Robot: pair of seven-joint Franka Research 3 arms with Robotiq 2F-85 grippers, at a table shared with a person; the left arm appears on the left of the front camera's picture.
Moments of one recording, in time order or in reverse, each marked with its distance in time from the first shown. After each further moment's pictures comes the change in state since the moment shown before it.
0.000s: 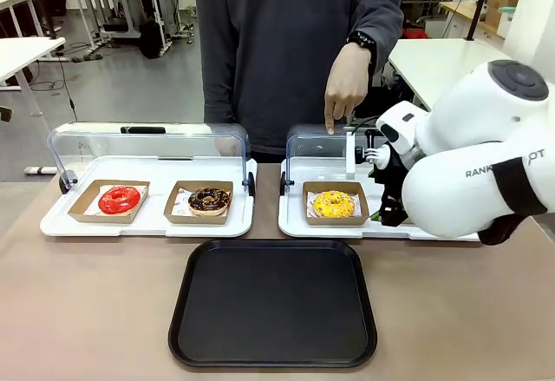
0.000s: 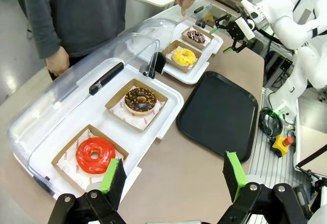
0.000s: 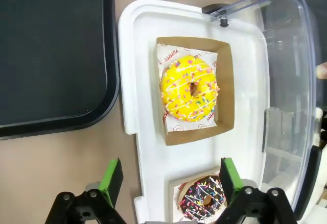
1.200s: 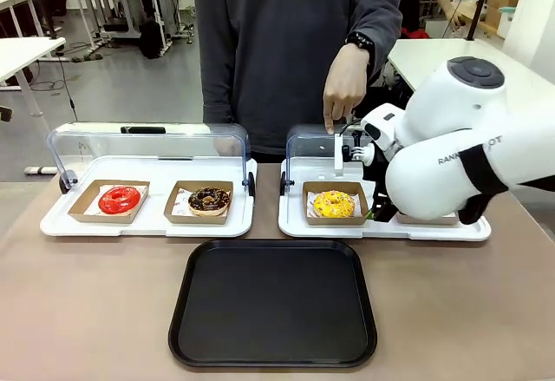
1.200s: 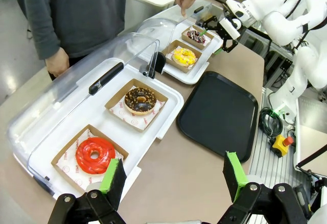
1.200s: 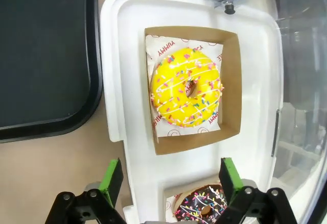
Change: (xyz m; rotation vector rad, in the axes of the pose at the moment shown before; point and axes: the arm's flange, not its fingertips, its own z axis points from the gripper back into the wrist) left arm 0.000 0.000 0.000 0.000 0.000 0.000; right arm 0.007 -0.030 -0.041 0.084 0.075 -0.017
